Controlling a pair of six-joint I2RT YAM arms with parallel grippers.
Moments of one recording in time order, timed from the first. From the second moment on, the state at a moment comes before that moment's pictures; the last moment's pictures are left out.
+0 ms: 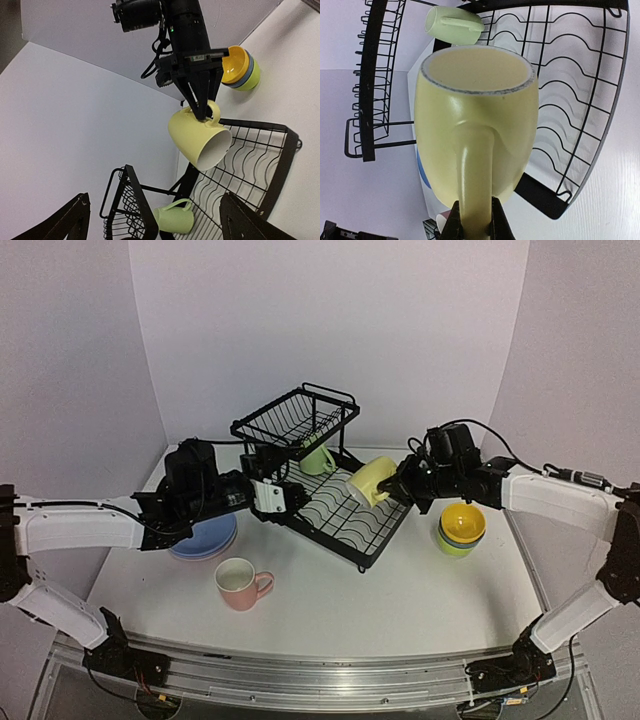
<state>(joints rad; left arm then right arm) -0.90 1.35 0.86 0.45 0.18 1.13 0.61 1.48 1.11 -0.26 -0.18 1.15</state>
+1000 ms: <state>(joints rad) -0.92 1.78 1.18 0.53 0.05 1.26 0.76 1.39 1.19 -0.36 -0.13 1.28</state>
